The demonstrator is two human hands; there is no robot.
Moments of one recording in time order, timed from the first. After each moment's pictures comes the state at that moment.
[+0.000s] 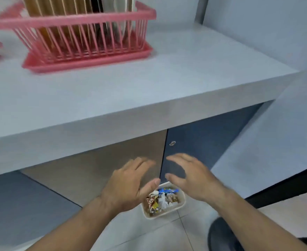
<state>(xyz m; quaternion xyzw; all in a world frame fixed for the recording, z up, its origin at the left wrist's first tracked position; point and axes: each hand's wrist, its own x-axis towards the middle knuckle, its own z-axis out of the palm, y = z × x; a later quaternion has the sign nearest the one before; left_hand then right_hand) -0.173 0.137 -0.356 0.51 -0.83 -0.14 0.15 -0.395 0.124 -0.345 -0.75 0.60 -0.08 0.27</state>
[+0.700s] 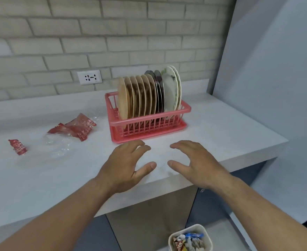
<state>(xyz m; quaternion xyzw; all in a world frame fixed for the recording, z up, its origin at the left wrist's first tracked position) -0.011 0.113 -0.100 0.52 -0.83 -0.01 0.20 -0.250 0.117 -0.082 -0.79 0.56 -0.18 0.16</state>
